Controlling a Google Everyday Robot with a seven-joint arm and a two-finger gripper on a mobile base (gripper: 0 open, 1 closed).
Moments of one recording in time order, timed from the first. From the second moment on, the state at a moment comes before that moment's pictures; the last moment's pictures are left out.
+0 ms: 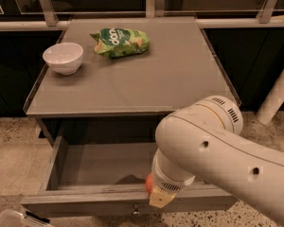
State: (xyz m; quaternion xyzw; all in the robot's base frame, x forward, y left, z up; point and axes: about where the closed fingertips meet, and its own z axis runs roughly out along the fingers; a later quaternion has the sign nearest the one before) arm 0.357 -0.057 0.730 -0.61 0.79 0.02 0.10
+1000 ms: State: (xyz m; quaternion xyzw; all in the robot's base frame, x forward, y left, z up) arm 0.411 -0.050 0.673 -0.58 0.81 -0.01 0.12
